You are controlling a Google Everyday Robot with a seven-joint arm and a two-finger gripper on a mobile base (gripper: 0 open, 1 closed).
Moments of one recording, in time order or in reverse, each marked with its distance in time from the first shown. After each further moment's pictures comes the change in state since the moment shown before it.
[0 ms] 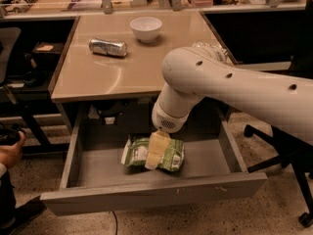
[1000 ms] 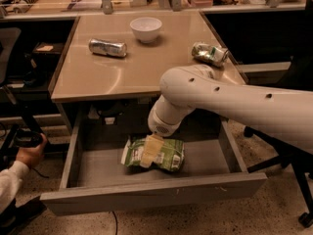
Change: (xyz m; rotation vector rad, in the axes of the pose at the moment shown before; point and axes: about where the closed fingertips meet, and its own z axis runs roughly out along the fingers) arm -0.008 -0.031 0.051 0.053 -0.073 -0.010
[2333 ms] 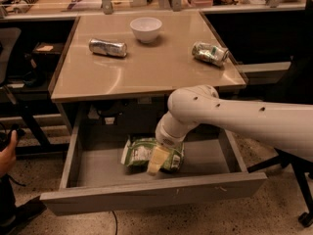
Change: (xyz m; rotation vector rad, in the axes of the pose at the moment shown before) arm 0.038 -0.004 0.055 -0.011 -0.007 0.041
